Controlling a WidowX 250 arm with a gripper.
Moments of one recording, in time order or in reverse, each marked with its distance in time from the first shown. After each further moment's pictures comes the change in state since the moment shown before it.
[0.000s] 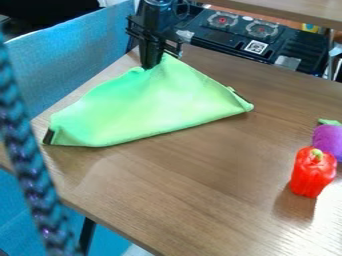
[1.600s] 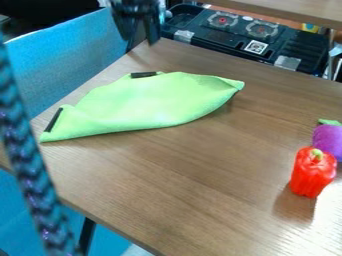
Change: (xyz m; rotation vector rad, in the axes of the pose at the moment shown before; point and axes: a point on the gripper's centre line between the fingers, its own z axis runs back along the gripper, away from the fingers) arm 0.023 0.040 0.023 -0.301 -0.126 0.008
